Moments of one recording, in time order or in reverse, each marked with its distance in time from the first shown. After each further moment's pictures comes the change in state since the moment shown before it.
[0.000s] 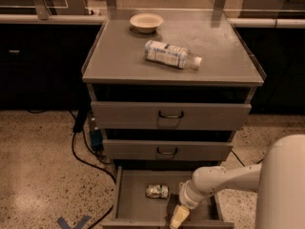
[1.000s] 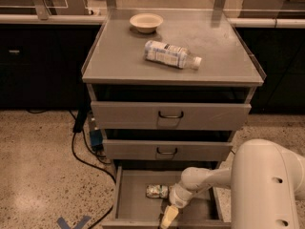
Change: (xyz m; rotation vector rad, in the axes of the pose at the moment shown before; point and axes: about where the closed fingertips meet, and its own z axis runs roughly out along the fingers) arm -0.013 -0.022 0.092 -0.094 -0.035 -0.011
